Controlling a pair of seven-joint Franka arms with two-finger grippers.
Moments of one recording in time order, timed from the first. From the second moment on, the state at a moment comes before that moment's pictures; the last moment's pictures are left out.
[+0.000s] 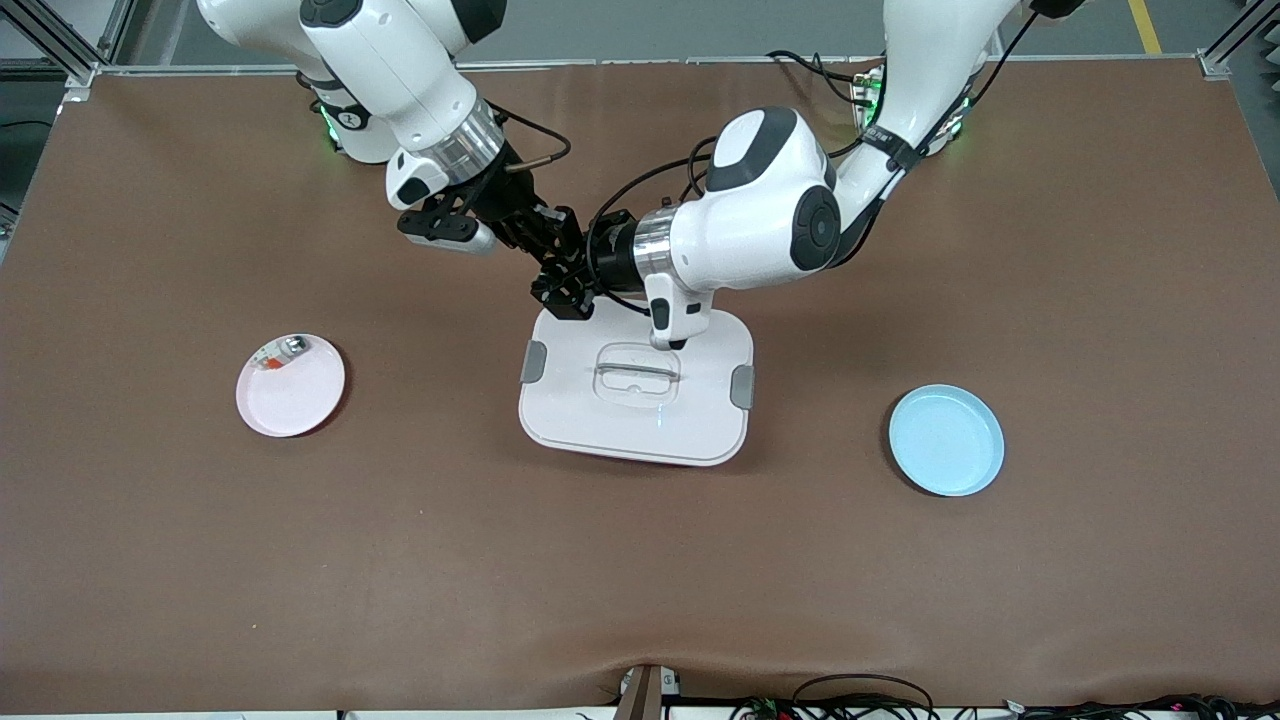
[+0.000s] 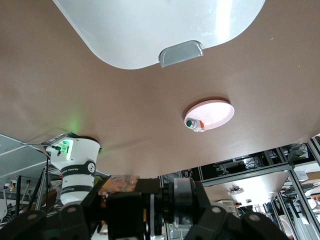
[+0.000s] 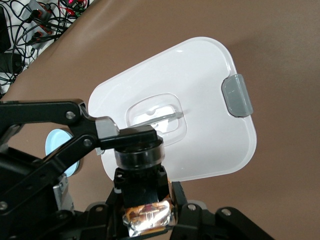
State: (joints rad) left arm -0.36 0.55 -0.48 -1.40 -0.69 2.21 -1.50; right arm 0.62 -0.03 0.05 -2.03 0.28 2.41 0.95
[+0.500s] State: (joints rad) left arm -0.35 0.54 -0.48 -1.38 -0.62 2.20 -1.51; right arm 0.62 -0.03 0.04 -1.98 0.28 2.32 0.95
